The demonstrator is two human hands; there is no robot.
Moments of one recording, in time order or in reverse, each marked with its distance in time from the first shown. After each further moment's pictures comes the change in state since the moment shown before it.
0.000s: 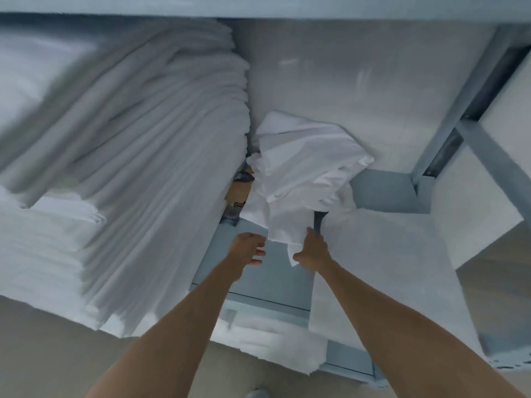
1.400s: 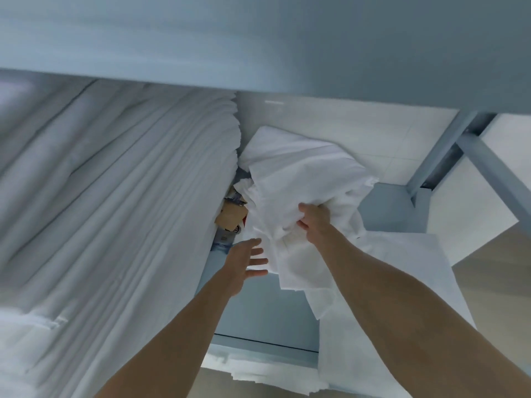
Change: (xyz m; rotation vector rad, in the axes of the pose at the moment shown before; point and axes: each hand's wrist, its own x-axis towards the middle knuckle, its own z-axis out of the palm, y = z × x) left_hand 0.059 0.040 -0.010 -0.289 -0.147 -0.114; right_hand 0.101 -0.085 -0.068 1.319 0.245 0.193
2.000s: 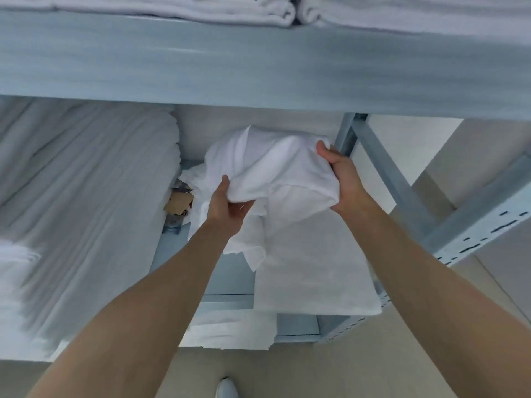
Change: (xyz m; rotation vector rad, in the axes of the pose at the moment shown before) left_hand -0.107 0.034 0.128 -0.608 -0.198 0.080; right_hand -0.214 -0.153 -0.164 0.204 -0.320 -0.216
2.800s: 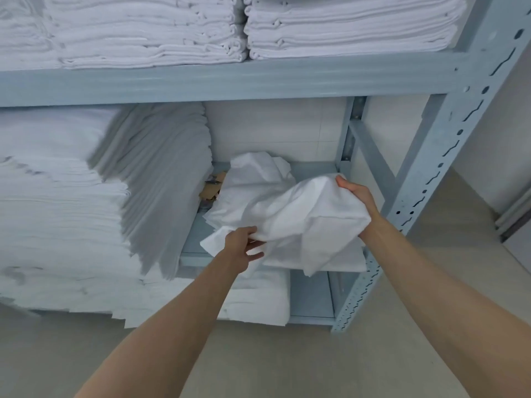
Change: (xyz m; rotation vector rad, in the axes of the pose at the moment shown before) left_hand -0.216 -0.098 -0.046 0.584 0.228 -0.016; right_hand -0.184 -0.005 -0.092 -0.047 -0.006 0.152
